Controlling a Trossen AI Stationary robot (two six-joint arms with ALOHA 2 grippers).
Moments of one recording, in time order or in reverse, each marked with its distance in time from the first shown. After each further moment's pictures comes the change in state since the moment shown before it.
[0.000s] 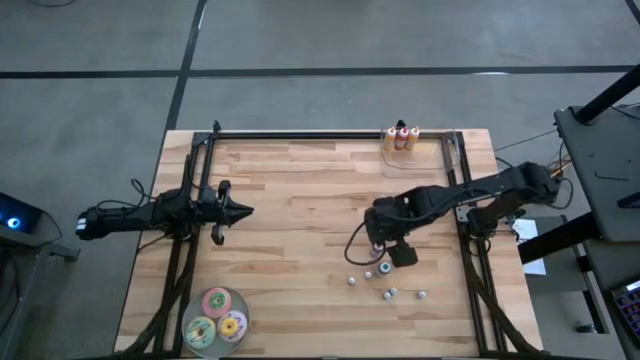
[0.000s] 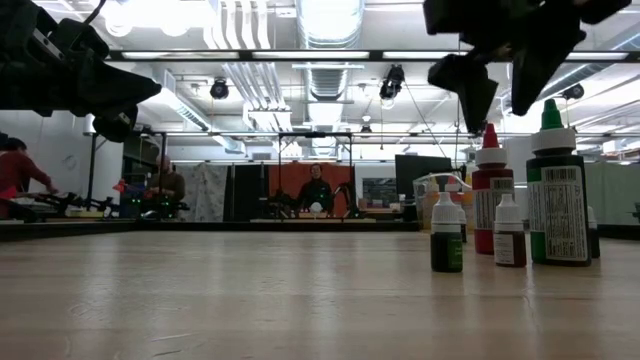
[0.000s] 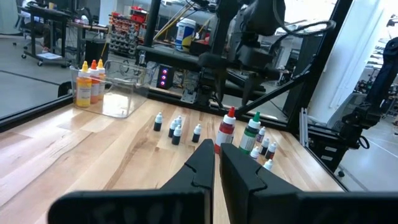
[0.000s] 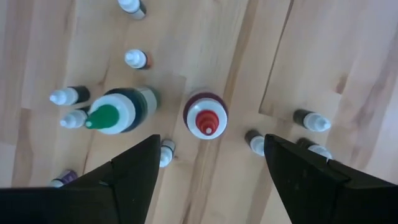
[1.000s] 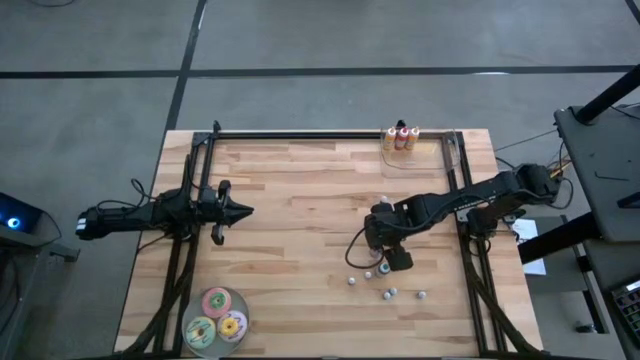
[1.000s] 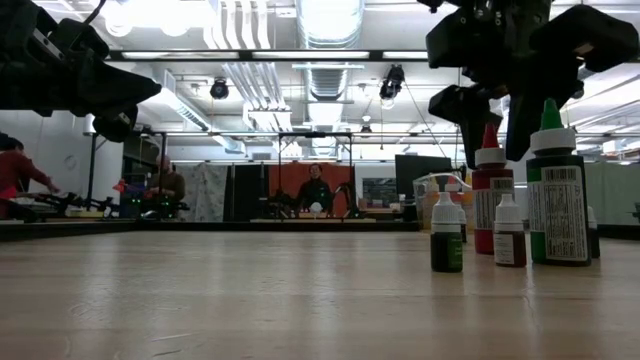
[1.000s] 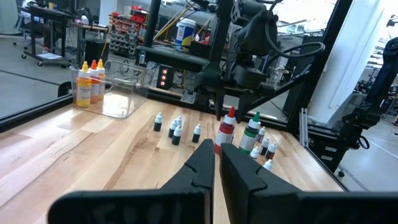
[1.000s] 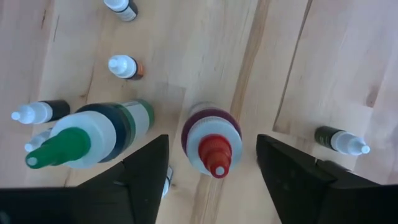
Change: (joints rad) left arm 0.000 0.000 0.000 0.000 0.000 0.000; right arm 0.006 0.000 -0.173 0.230 -0.001 0.008
